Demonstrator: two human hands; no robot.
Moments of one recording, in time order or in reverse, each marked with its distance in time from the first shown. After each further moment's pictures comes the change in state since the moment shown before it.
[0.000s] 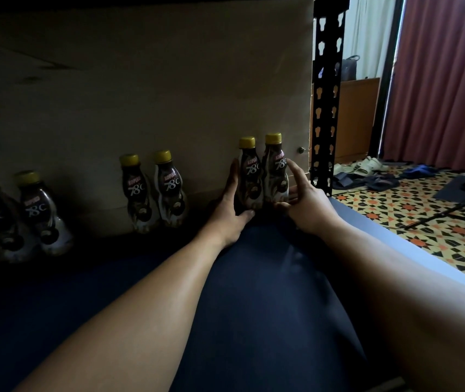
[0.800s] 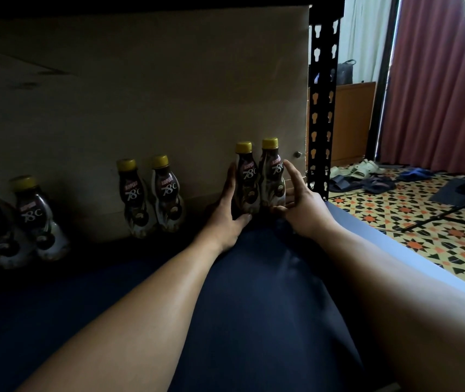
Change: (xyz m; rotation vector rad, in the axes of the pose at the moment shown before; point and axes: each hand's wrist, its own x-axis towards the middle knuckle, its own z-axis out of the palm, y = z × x) left_hand 0.001 -0.002 0.000 0.001 0.000 0.043; right_hand 0.003 0.001 0.001 0.024 0.004 -0.002
